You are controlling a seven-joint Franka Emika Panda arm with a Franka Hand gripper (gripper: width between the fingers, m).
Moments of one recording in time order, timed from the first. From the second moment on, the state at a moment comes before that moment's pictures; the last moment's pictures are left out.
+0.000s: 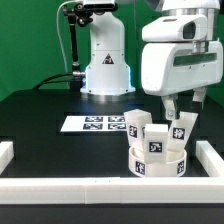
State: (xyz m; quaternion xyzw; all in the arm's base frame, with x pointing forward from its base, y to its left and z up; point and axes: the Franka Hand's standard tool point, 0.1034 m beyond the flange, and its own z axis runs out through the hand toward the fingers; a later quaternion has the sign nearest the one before) arm 0.571 0.098 0.091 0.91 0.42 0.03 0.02
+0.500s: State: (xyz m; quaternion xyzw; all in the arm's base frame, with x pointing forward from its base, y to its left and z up) arm 0.571 0.090 0.081 0.90 0.43 0.03 0.03
